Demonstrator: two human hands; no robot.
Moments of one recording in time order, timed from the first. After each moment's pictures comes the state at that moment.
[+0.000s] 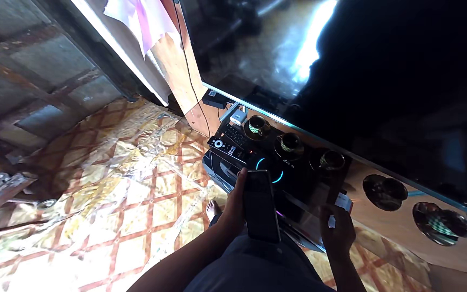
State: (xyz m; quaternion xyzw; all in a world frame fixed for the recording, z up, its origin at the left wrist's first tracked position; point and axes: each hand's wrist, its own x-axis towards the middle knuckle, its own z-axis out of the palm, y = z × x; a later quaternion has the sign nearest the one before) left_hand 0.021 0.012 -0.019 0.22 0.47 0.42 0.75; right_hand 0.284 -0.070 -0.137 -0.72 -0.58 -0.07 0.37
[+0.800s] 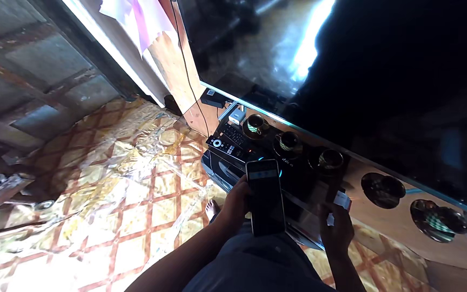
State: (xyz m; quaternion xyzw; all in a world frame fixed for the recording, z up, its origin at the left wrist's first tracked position) left_hand 0.014 0.010 -0.012 0.31 0.44 0.40 0.75; right_hand 0.284 -0.069 -0.136 -0.71 -0.59 -0.06 0.39
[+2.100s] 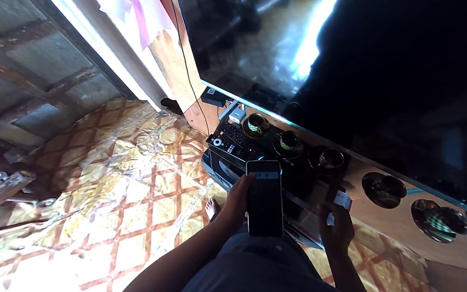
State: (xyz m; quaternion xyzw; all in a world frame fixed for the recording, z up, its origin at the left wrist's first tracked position) left_hand 0.020 0.014 -0.006 0.30 0.47 0.40 0.73; right_hand 0.286 -0.069 -0.139 -0.70 -0.59 -0.07 0.39
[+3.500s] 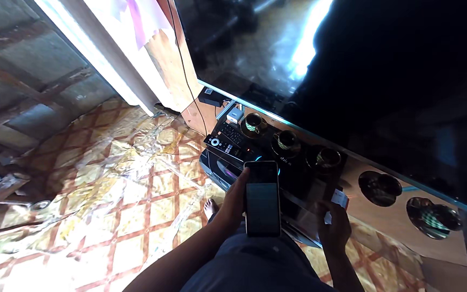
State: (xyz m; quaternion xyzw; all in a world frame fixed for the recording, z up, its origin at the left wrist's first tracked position) left_hand 0.015 0.013 -0.012 0.34 0.44 0.39 0.73; right_hand 0.286 -0.069 -0.139 -0.71 -0.59 -0.07 0.39
